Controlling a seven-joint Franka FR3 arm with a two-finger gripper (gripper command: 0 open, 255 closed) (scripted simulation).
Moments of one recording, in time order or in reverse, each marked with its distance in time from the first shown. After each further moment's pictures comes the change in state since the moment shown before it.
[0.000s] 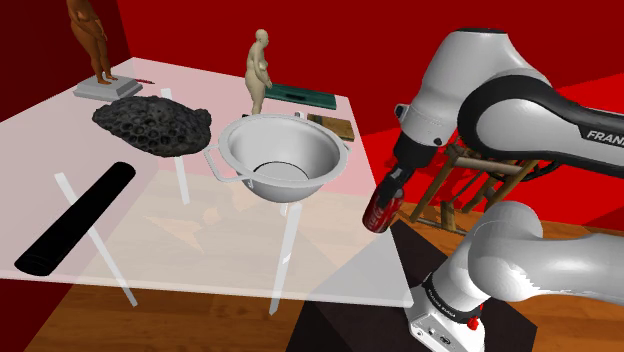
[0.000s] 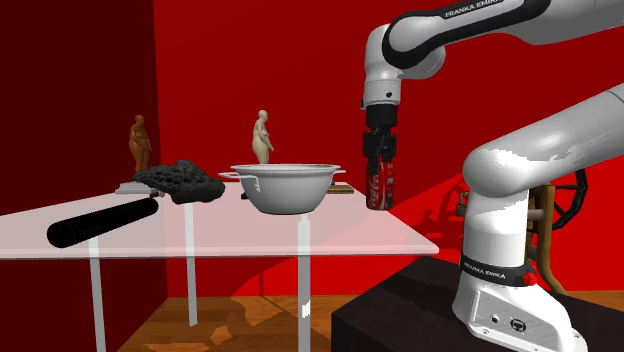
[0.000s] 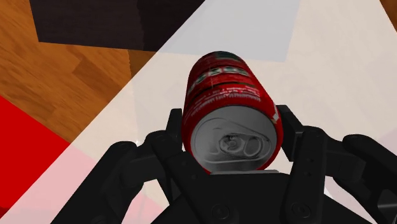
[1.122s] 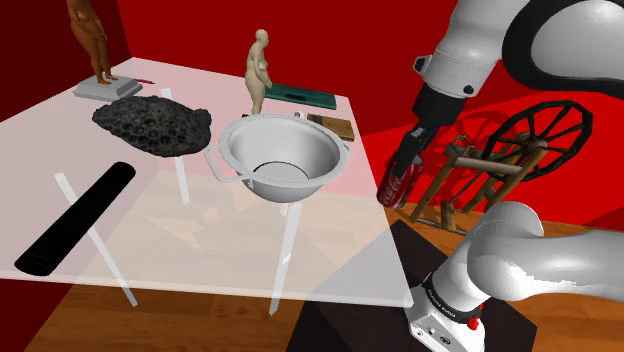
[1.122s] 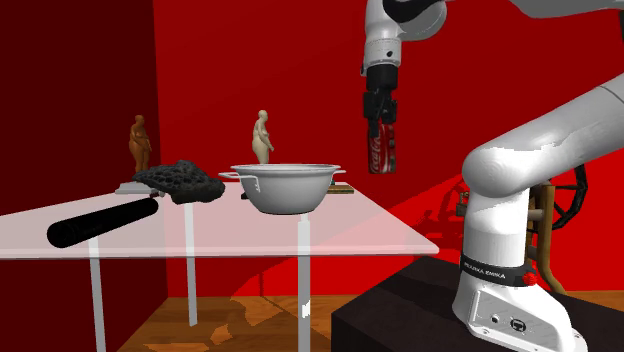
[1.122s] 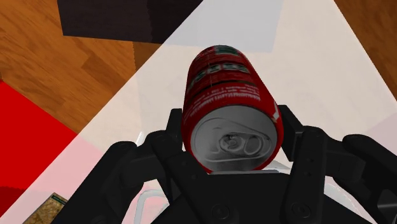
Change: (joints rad) arm -0.019 0.062 -0.030 0.259 -0.033 -0.196 0.008
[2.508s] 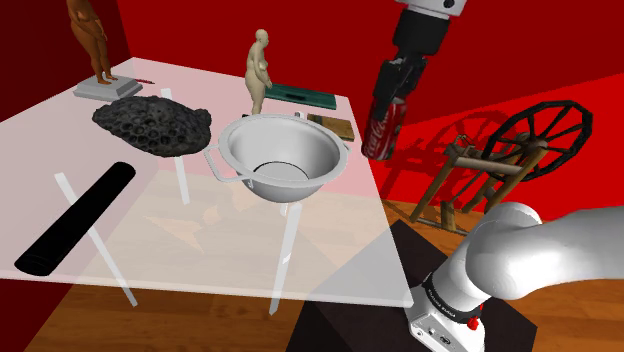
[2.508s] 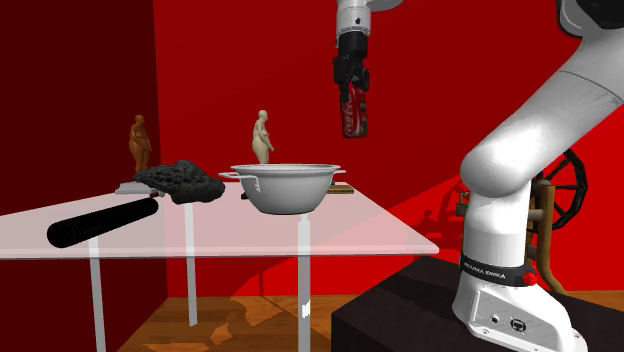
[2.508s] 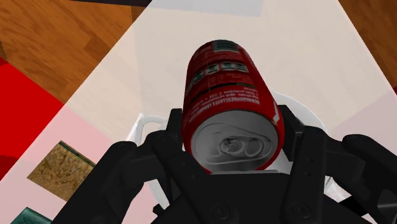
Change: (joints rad) arm -0.036 0.325 0.017 0.412 -0.024 -0.085 0.026
